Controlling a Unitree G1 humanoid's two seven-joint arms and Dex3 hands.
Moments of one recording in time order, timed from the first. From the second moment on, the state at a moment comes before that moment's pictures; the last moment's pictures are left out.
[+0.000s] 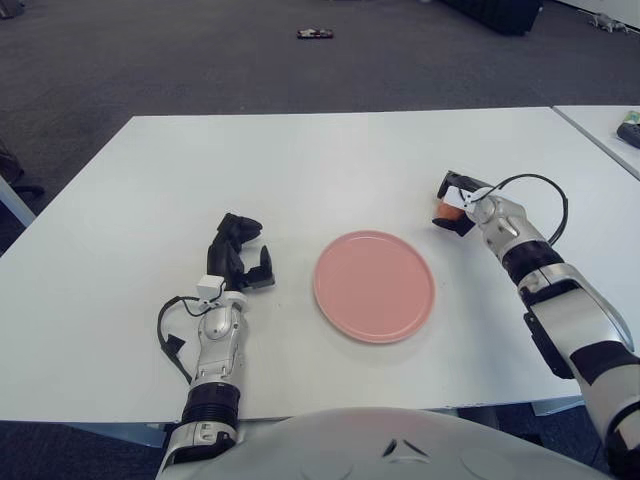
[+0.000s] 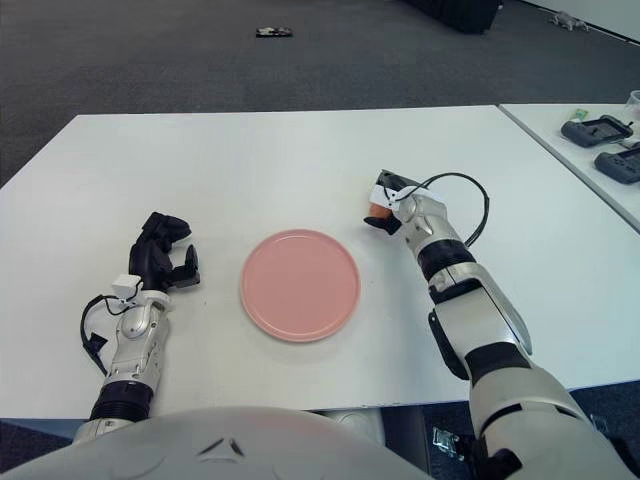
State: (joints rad) left arm 0.04 -0.05 0.14 0.39 -0.09 -0.48 0.04; right arm -0.70 -0.41 0.39 0.90 -0.60 0.13 0.08
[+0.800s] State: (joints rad) left arm 0.03 -0.05 0.15 0.40 -0.09 -0.48 0.04; right arm -0.57 -0.36 0.21 0.78 -0.49 -0.01 -0.33
